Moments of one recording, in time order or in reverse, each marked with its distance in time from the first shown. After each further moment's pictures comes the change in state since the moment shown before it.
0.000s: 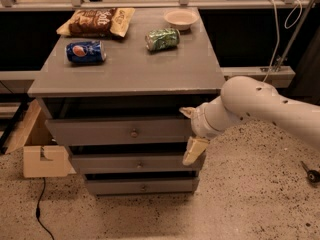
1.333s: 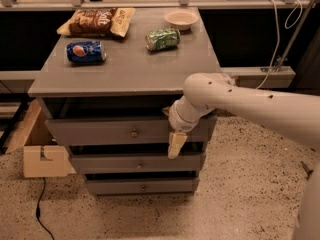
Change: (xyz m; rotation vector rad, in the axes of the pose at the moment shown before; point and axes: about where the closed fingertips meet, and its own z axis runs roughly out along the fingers) arm -0.008 -0.033 0.077 -0.087 0.112 -0.067
